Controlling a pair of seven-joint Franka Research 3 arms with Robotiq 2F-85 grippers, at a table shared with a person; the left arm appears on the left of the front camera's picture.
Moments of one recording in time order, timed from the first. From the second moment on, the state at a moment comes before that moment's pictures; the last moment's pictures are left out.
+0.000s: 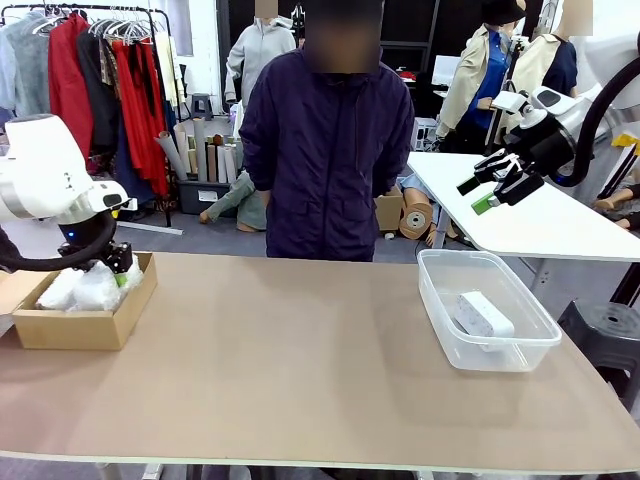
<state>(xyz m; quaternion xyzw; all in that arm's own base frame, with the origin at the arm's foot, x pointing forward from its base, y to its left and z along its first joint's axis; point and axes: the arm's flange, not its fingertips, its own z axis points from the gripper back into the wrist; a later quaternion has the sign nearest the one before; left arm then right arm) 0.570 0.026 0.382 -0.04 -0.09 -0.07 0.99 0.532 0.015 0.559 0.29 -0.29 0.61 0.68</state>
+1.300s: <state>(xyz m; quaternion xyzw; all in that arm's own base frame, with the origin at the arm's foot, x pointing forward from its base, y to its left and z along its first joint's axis) 0.587 0.036 0.351 -0.05 -0.06 -0.06 1.00 0.532 0.015 0.559 0.29 -0.29 0.61 0.68</state>
